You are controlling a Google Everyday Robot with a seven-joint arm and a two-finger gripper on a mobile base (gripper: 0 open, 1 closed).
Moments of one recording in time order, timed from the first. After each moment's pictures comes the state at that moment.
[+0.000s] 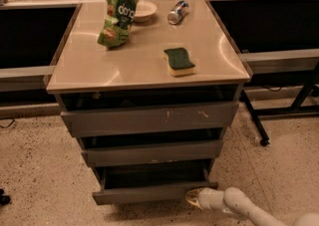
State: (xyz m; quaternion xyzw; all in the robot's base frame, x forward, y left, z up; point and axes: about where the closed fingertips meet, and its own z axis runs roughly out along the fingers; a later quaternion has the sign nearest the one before) arm 0.526 -0.155 0.142 -0.61 0.67 0.12 0.40
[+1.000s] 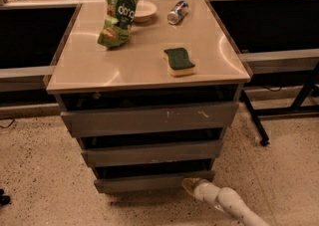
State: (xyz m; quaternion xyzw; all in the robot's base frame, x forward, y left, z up) arm 0.583 -0.147 0.174 -0.63 0.61 -0.02 0.48
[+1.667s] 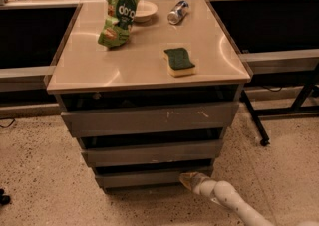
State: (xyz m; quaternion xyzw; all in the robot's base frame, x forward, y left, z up) arm 0.614 -0.137 0.178 -0.63 0.60 -0.03 0.49
